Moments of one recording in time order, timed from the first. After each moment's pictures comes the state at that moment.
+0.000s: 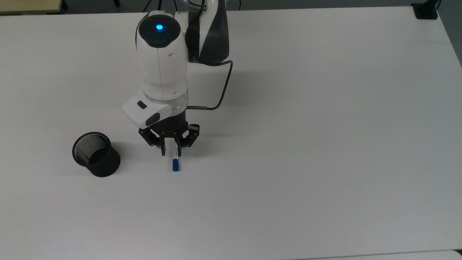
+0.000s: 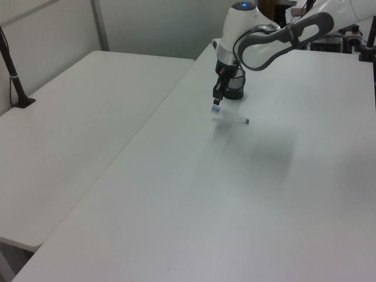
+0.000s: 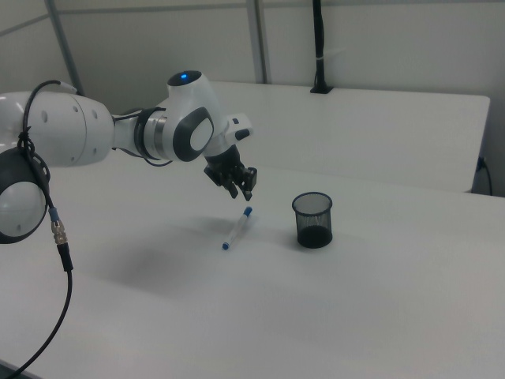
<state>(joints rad) -0.01 0.54 0.00 -1.53 -0.09 2.35 0.00</state>
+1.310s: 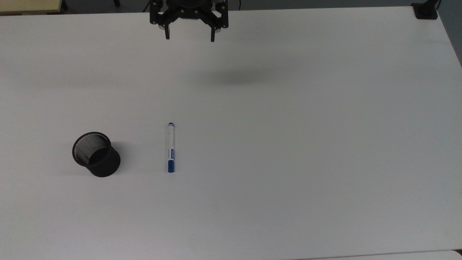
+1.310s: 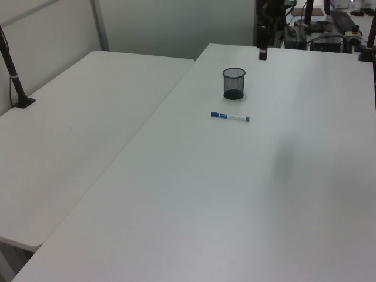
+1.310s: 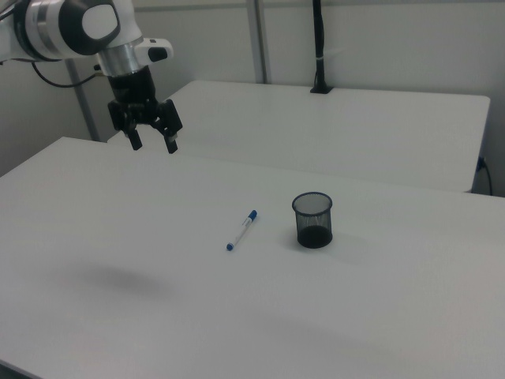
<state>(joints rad) 0.08 0.07 0.01 -1.58 -0.09 1.67 0.06</state>
